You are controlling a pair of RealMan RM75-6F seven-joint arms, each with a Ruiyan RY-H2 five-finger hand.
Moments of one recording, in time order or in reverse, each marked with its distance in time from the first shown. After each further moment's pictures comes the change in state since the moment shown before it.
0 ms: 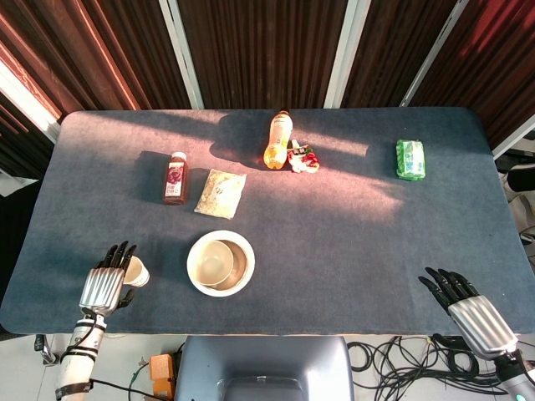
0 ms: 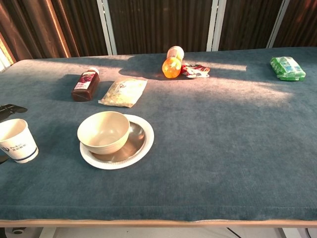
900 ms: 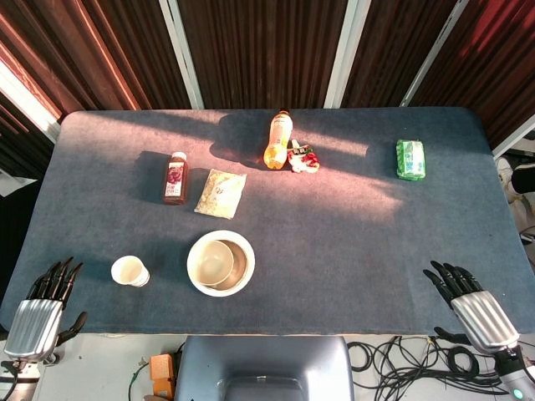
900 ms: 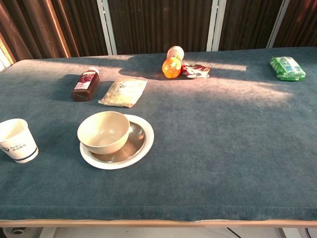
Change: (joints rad) left arm 0.253 0.279 0.155 -0.087 0.440 0.332 -0.243; right arm -0.007 -0.020 0.028 -0.012 0.054 0.000 -0.039
